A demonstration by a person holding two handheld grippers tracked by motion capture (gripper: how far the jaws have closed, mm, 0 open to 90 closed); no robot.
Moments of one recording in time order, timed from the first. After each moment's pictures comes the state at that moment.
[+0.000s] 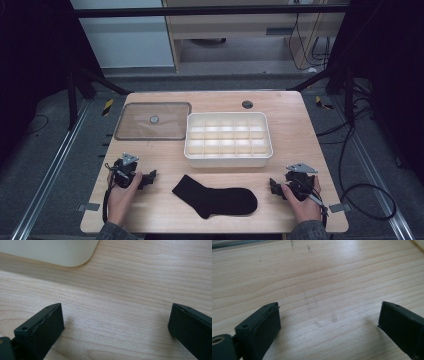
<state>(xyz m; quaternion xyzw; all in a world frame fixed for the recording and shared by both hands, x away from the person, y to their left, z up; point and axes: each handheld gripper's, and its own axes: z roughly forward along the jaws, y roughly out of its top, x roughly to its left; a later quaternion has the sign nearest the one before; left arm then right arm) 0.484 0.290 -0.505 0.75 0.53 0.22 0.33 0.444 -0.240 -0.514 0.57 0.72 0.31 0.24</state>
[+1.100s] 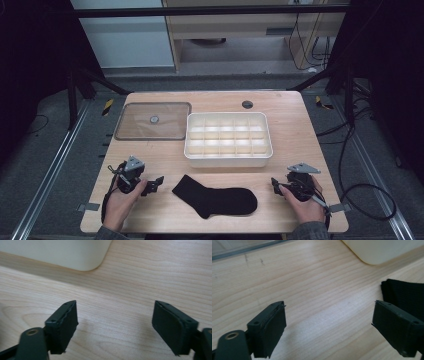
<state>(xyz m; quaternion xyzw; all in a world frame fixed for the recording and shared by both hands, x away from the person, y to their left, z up) 0.457 0.266 -0.478 0.80 0.46 0.17 0.36 0.436 -0.240 -0.498 0.55 0.73 0.32 0.23</state>
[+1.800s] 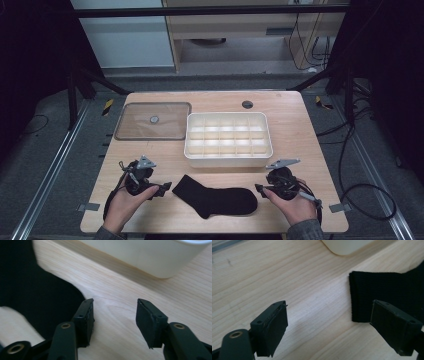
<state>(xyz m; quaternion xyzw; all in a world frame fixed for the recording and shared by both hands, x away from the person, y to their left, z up) 0.451 0.232 -0.451 0.84 0.43 0.12 0.30 0.426 -0.184 -0.444 0.48 0.82 0.30 0.11</state>
